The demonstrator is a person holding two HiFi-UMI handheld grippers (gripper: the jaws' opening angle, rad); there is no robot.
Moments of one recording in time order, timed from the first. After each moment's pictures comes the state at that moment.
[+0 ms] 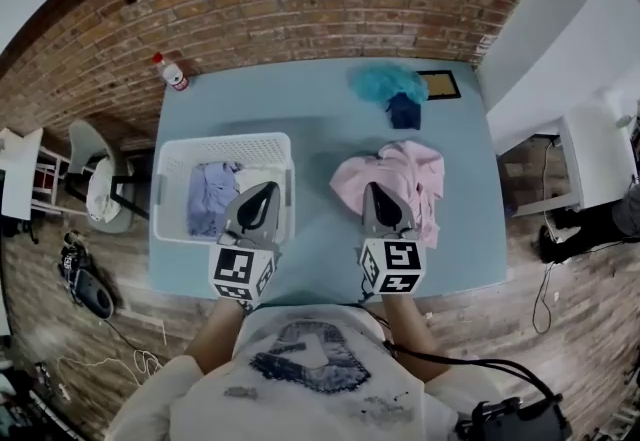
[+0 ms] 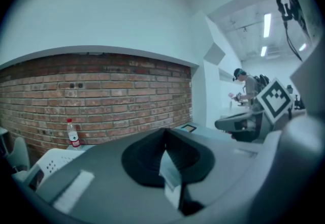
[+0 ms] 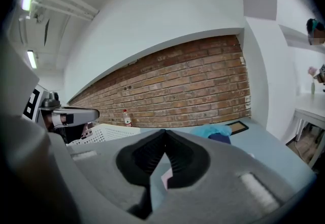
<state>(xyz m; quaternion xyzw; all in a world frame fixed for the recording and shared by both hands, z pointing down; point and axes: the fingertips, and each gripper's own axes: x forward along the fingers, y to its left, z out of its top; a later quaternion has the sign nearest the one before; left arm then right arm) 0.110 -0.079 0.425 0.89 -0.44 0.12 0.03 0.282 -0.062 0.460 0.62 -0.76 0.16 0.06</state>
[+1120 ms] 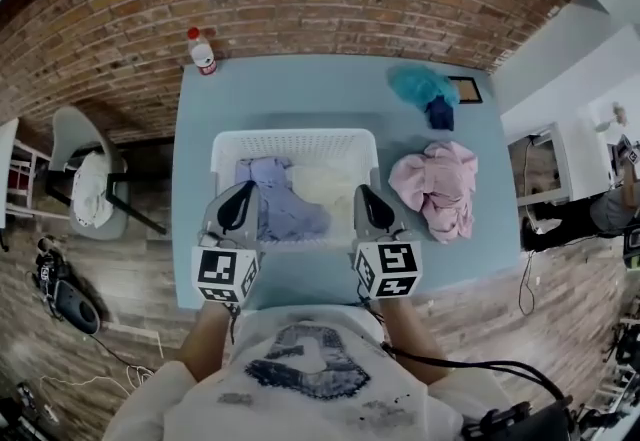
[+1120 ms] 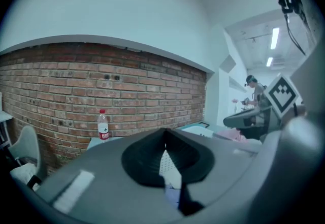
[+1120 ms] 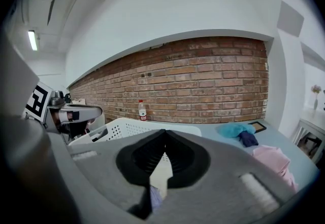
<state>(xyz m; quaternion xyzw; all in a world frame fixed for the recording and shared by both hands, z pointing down) -0.143 -0.121 0.450 0.88 -0.46 0.10 0.07 0.046 -0.090 0.463 0.62 -0.76 0.14 0.12</state>
